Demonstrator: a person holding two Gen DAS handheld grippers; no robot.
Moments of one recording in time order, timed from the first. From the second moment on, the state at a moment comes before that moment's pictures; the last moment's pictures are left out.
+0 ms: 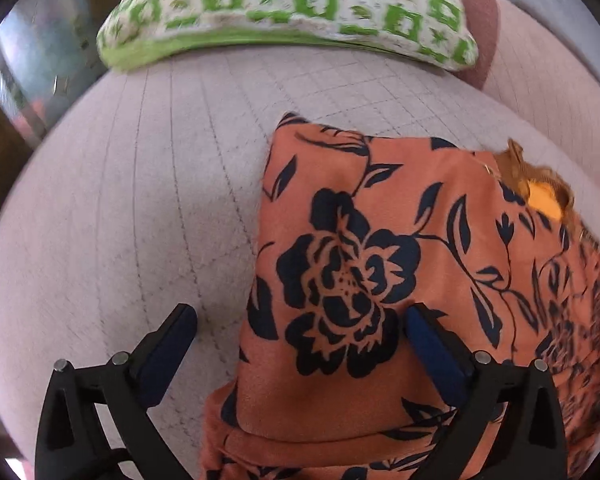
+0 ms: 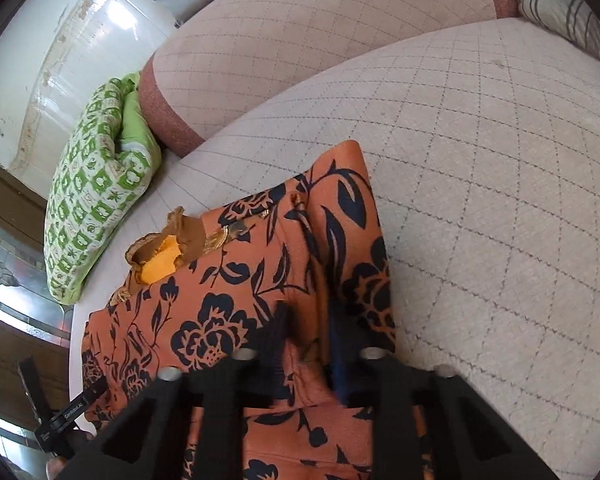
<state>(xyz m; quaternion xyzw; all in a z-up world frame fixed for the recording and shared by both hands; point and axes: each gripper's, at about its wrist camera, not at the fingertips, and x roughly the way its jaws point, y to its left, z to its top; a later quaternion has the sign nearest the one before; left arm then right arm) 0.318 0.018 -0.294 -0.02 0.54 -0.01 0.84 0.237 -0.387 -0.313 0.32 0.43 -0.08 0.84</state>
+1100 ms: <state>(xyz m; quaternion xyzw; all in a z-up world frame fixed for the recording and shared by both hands) 0.314 0.002 -0.267 0.06 0.51 0.01 0.86 0.208 -0.362 -0.241 0.22 0.37 -0.13 0.89</state>
